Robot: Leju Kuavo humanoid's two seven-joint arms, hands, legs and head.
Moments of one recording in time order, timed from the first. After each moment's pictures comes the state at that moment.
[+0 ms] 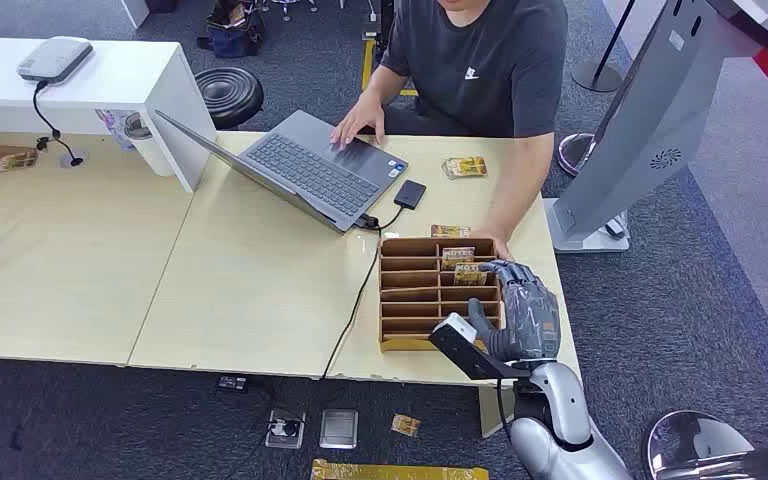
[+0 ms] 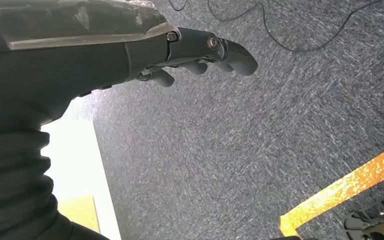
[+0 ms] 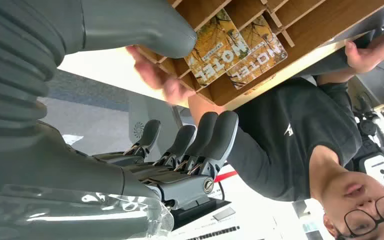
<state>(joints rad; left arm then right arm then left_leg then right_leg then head) -0.13 0.08 -1.30 -0.22 0.40 0.26 0.34 -0.27 -0.17 0.61 -1.19 0.86 -0.61 0.13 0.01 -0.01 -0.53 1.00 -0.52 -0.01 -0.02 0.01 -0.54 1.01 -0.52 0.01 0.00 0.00</state>
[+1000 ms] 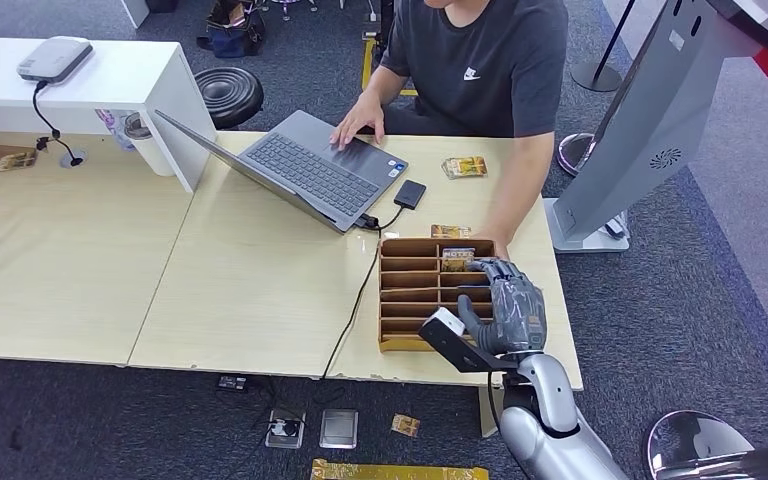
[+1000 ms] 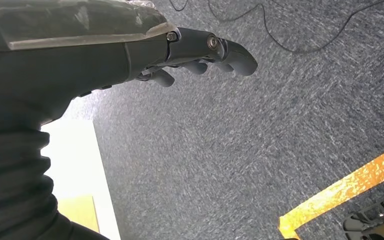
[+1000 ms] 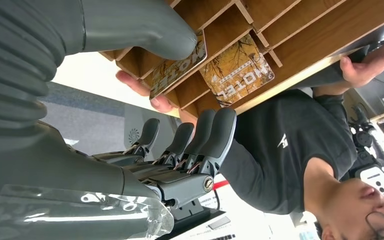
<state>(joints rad) -0.13 0.08 -1.30 -0.22 0.40 0.27 0.34 -0.31 -0.13 0.63 -1.09 0.84 -0.61 0.10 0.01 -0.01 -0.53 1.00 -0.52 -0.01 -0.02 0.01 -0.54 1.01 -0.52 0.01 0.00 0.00</state>
